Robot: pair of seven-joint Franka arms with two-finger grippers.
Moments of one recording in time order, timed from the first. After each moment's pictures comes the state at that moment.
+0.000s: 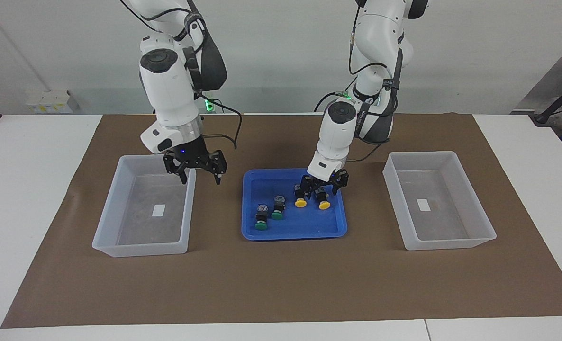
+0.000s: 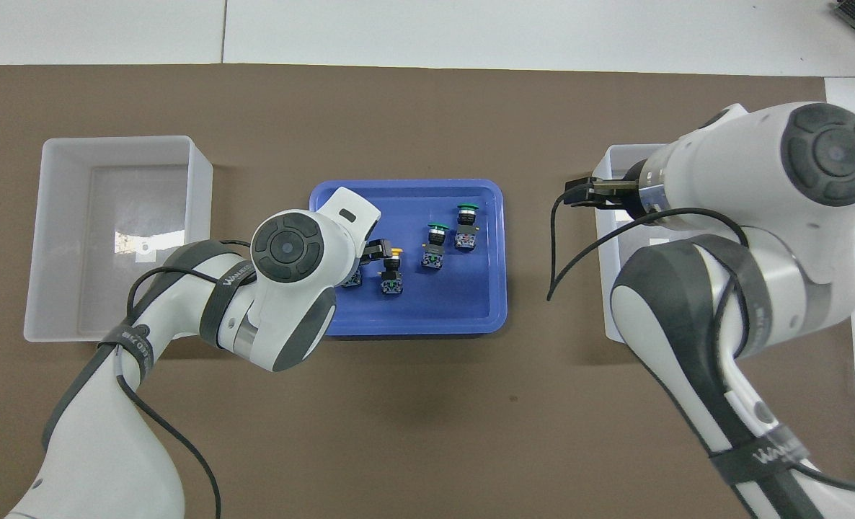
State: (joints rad) left arm -0.58 0.30 0.04 -1.99 0.01 2.44 -0.67; right arm 0.24 0.18 0.06 -1.79 0.00 2.20 0.41
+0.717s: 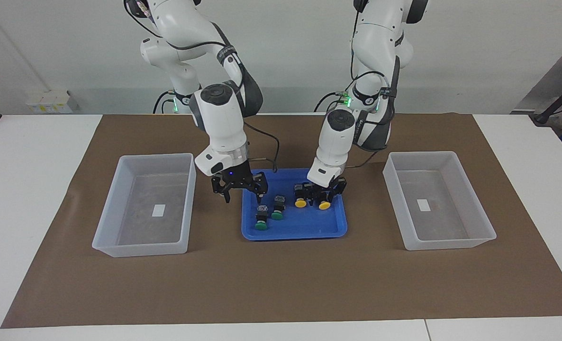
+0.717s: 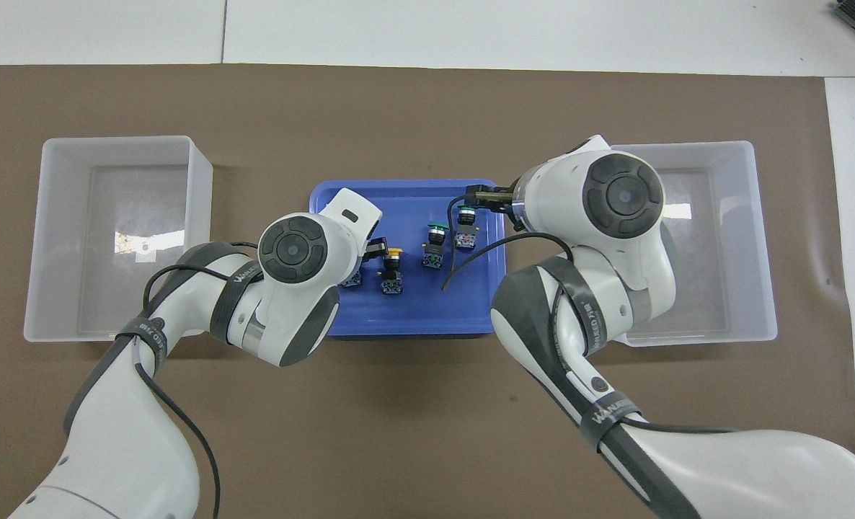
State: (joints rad) left arm -0.58 0.34 0.04 -1.99 0.01 2.49 -0.67; right arm 0.37 0.32 0.06 -1.79 -0.08 2.37 0.60
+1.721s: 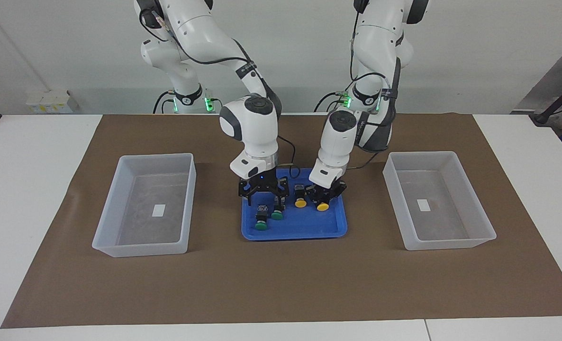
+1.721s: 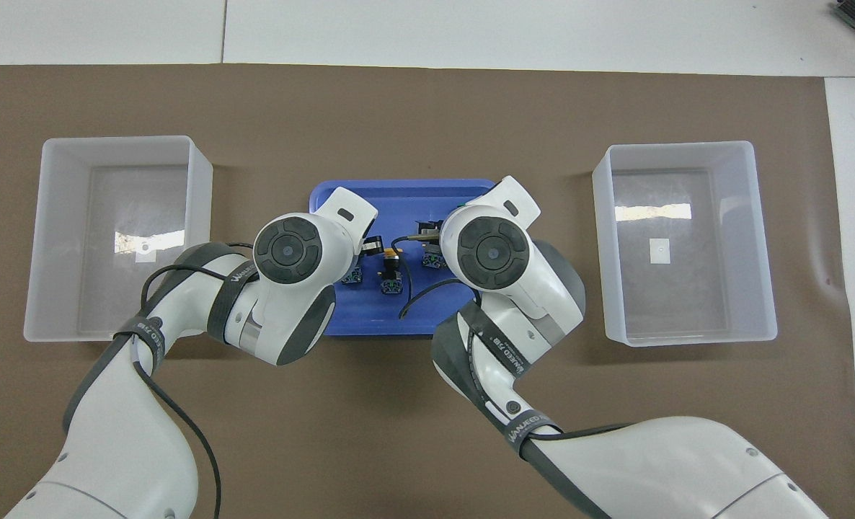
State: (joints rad) left arm -0.57 0.34 0.05 -2.00 0.01 2.52 -0.67; right arm 0.48 0.44 0.06 -1.79 -0.28 2.45 0.80
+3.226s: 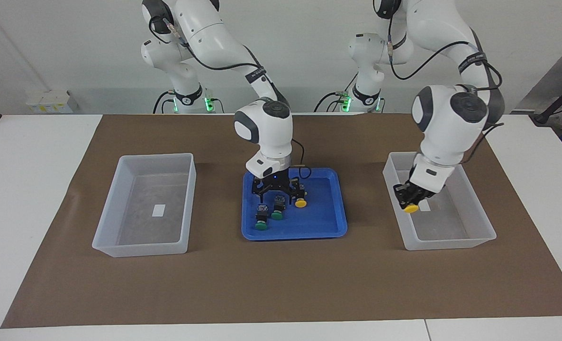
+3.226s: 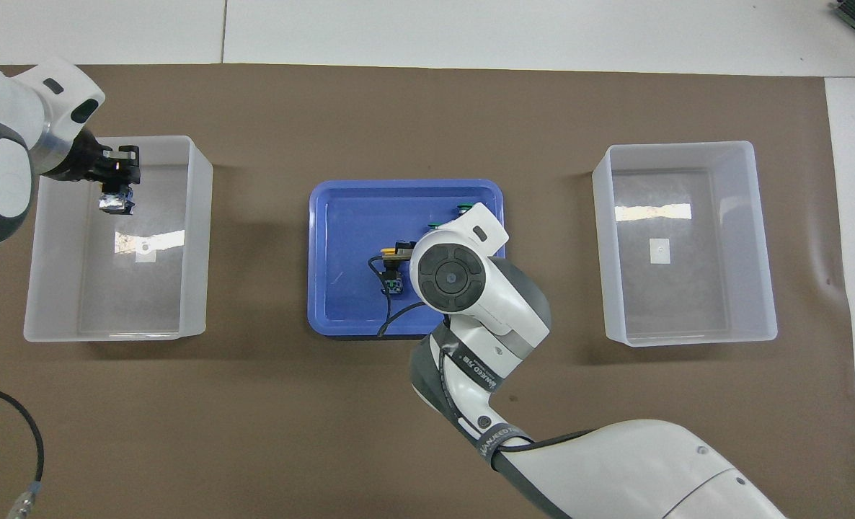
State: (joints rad) left arm -0.05 0.32 0.07 -1.63 -0.01 2.01 0.03; right arm 0.54 0.46 0.06 -1.80 -0.28 2.45 0.90
